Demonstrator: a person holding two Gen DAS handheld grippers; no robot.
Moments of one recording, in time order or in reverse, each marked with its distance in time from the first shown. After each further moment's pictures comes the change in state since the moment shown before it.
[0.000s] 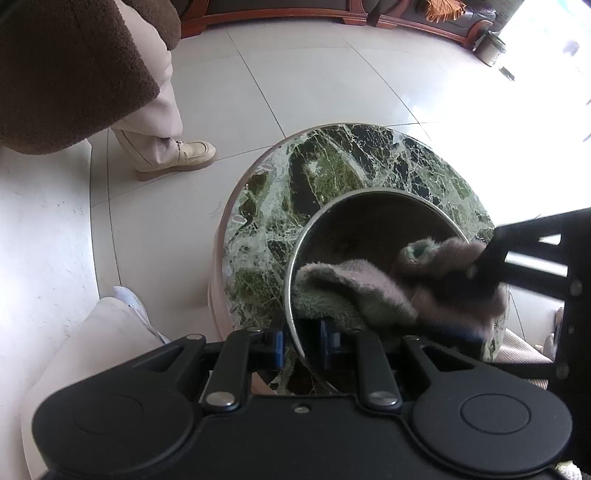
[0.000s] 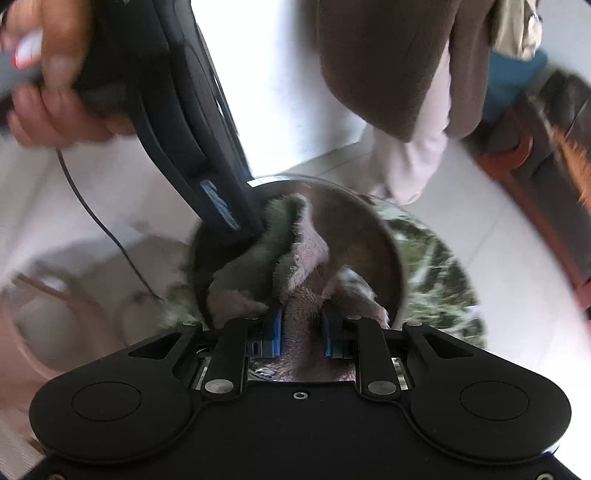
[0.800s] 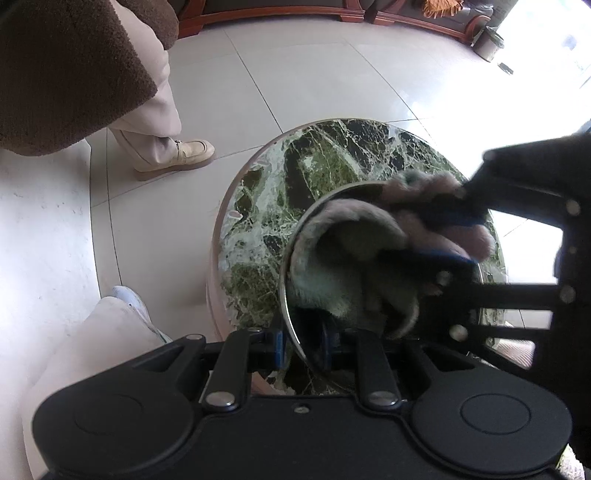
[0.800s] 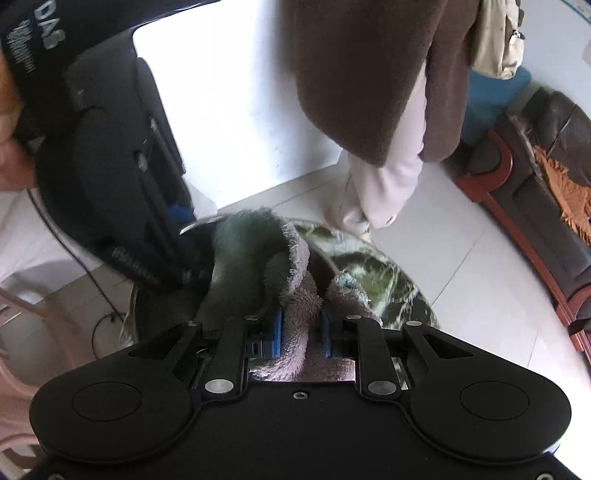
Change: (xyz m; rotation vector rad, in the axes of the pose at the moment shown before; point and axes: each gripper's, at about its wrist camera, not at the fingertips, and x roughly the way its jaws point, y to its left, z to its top) left arm 0.000 -0.004 -0.003 -0.006 0.000 0.002; right arm -0.007 -0.012 -0.003 -0.043 -0.015 -0.092
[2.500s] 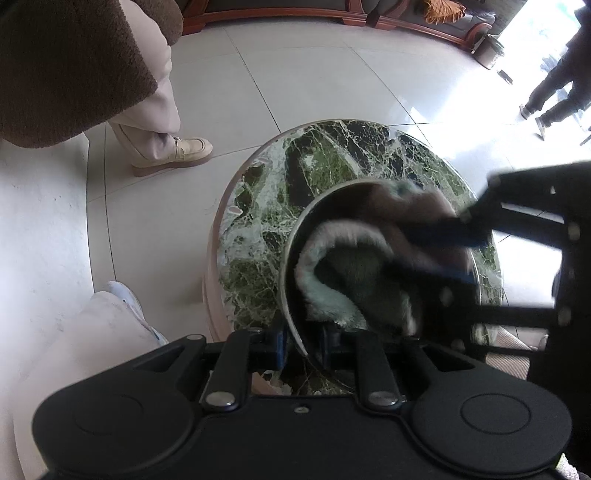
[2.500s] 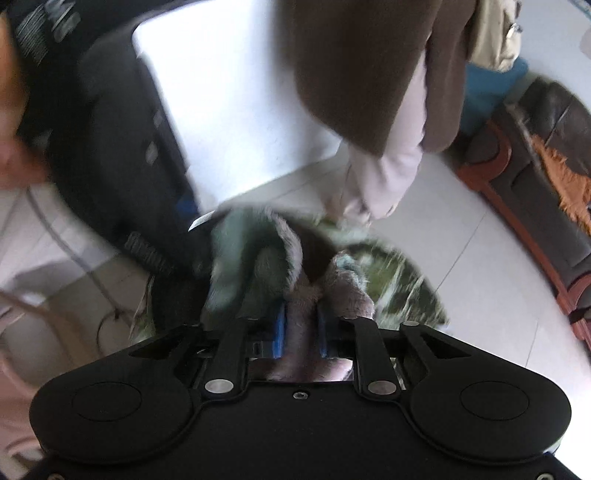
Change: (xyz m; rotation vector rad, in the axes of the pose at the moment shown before) left arm -0.002 0.004 -0.003 -0.023 0.002 -0.027; right arm -0.012 0.014 -0.005 0.051 0.009 0.004
